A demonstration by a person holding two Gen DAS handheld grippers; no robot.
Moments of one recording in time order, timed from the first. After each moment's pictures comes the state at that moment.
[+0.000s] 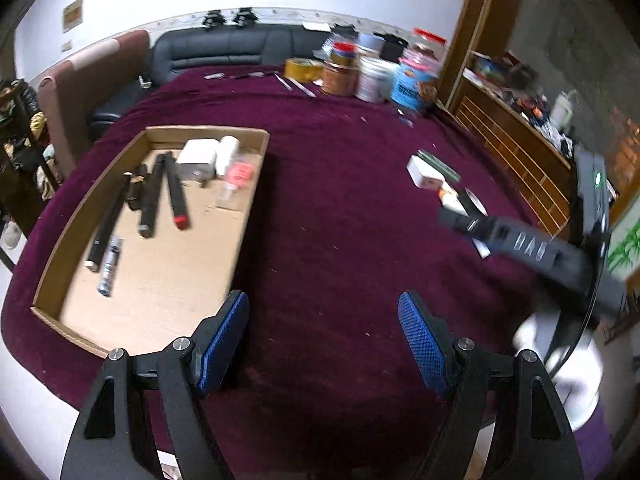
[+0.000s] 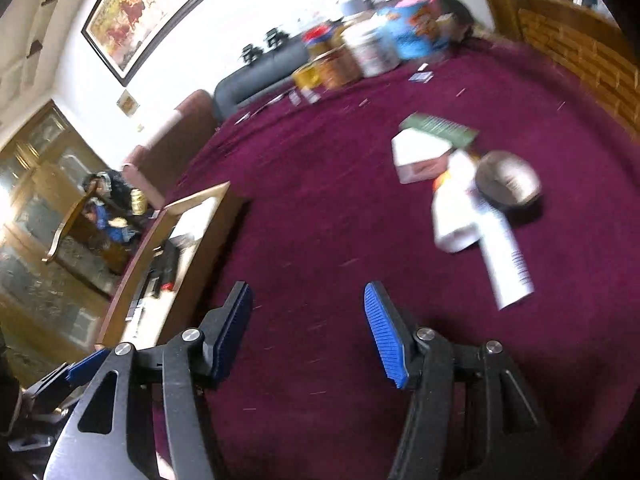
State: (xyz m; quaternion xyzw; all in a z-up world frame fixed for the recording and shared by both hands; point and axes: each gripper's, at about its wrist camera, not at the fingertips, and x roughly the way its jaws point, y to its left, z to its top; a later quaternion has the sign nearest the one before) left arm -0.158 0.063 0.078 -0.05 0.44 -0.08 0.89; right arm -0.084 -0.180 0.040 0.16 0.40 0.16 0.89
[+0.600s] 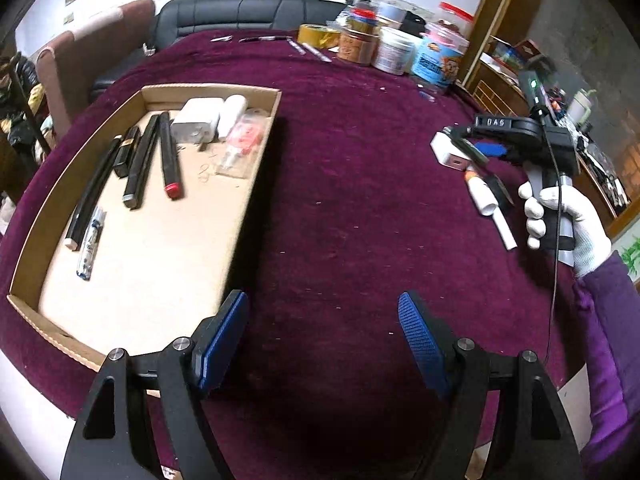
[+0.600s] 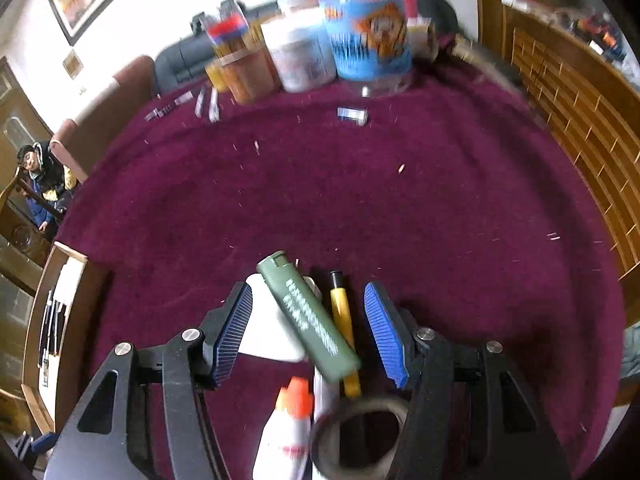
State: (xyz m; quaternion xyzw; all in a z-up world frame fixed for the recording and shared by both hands) left arm -0.135 0.080 0.045 -0.07 0.48 -0.07 0.87; right arm 0.089 -0.217 0.016 0.09 0.49 0.11 0.86
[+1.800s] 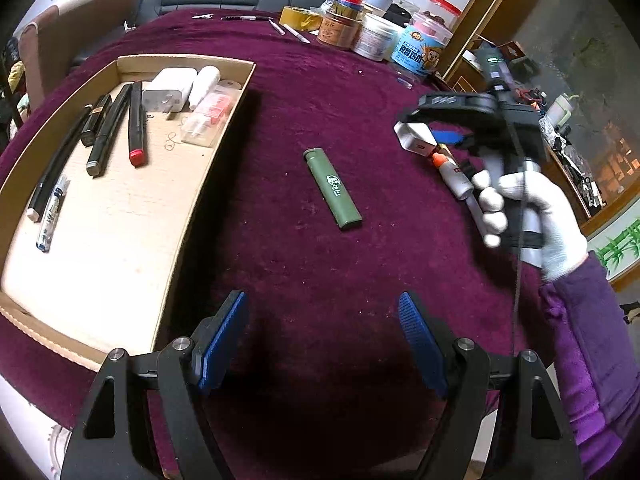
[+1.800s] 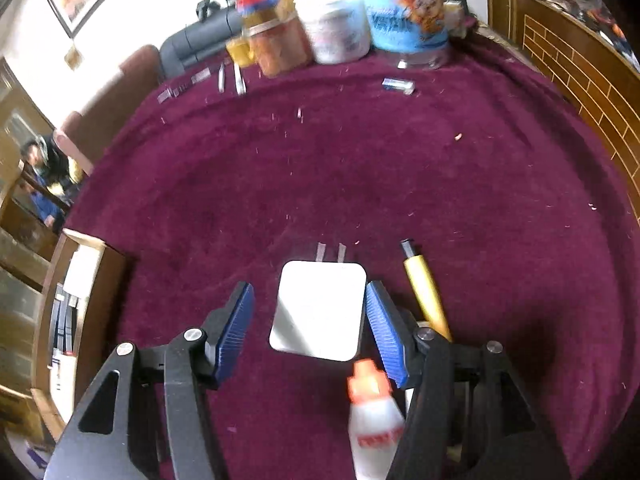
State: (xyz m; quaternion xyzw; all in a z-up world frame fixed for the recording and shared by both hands) left arm -0.143 0.070 0.033 -0.11 0.50 -0.12 0.85; right arm 0.077 -0.166 0.002 0.08 0.52 0.10 0.85
